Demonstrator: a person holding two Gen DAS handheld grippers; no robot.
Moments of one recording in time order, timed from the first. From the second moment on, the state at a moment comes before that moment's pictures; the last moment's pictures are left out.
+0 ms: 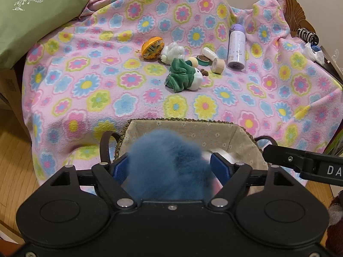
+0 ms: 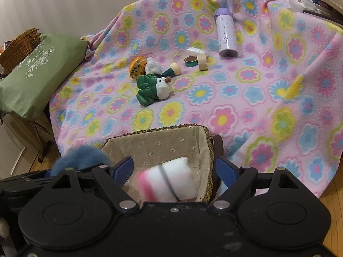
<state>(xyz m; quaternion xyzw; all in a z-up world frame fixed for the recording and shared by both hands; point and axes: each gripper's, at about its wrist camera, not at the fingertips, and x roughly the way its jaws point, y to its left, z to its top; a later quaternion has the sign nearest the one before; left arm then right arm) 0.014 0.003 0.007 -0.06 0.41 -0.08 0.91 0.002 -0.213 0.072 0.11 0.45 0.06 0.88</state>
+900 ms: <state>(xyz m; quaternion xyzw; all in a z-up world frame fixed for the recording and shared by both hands) 0.013 0.003 0.007 -0.06 0.41 -0.08 0.91 0.000 -0.213 0.072 0.12 0.45 0.06 0.88</state>
